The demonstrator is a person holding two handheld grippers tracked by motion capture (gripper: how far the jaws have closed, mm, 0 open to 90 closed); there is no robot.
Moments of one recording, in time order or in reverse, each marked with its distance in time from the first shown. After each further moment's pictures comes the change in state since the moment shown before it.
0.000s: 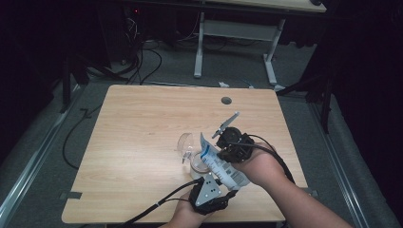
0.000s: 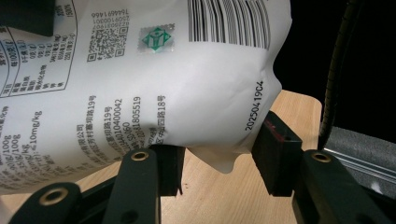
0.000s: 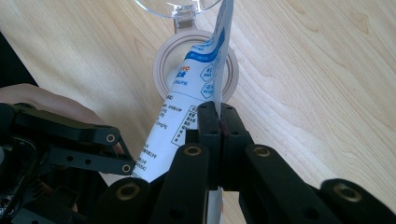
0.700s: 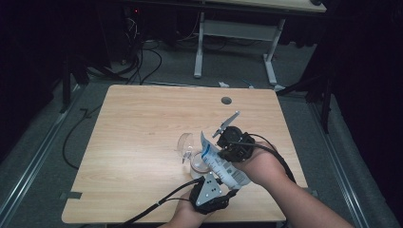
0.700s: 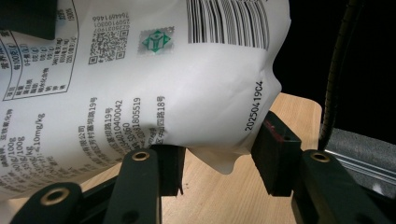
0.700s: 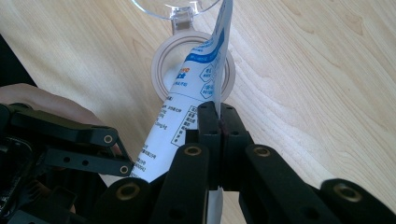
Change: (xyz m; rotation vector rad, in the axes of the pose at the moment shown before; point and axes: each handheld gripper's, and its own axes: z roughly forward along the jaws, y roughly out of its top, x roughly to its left) left arm 0.000 0.004 0.000 -0.006 0.004 0.005; right arm 0.000 0.001 -0.003 0.000 -0.009 -0.001
